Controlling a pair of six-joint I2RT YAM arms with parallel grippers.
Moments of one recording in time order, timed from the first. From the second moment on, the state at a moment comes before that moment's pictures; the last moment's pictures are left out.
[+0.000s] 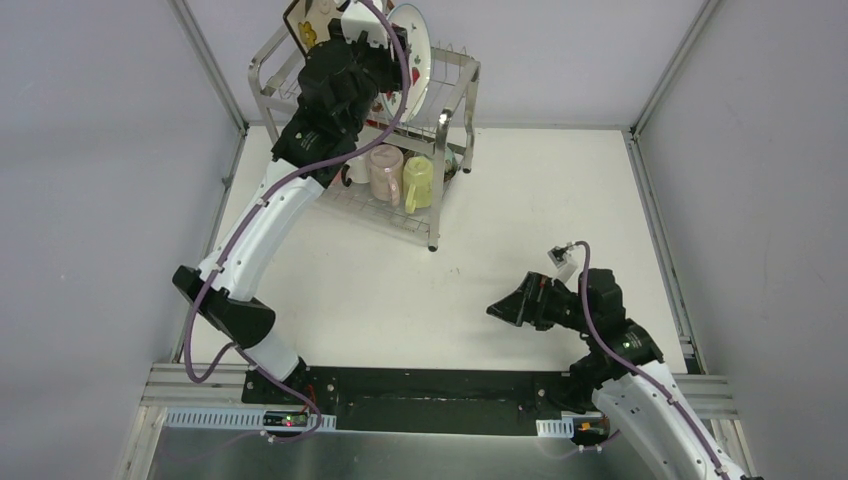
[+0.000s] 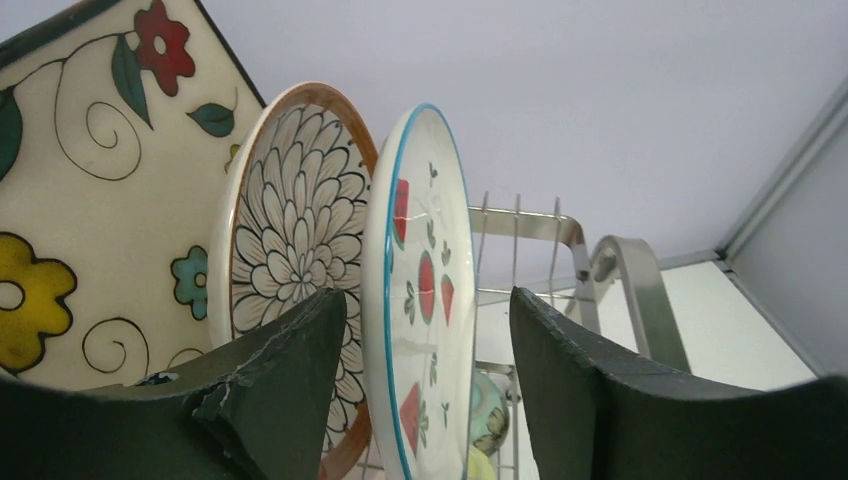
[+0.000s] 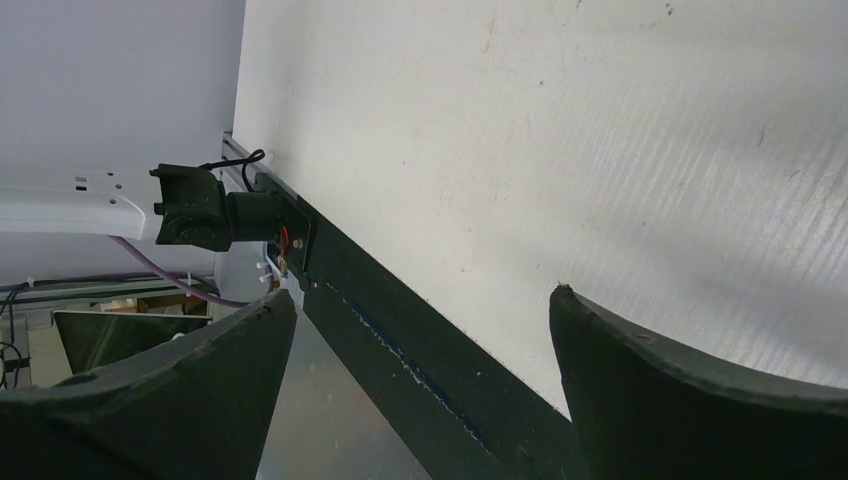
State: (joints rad) left arm -0.59 1.63 1.98 -0.14 -0.37 0.03; right arm 0.43 0.40 0.35 -0.48 -0.53 0.73
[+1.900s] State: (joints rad) left arm -0.59 0.49 0.81 -0.40 0.25 -0.31; right arm 0.43 0.42 0.96 -0.92 -0.15 0.70
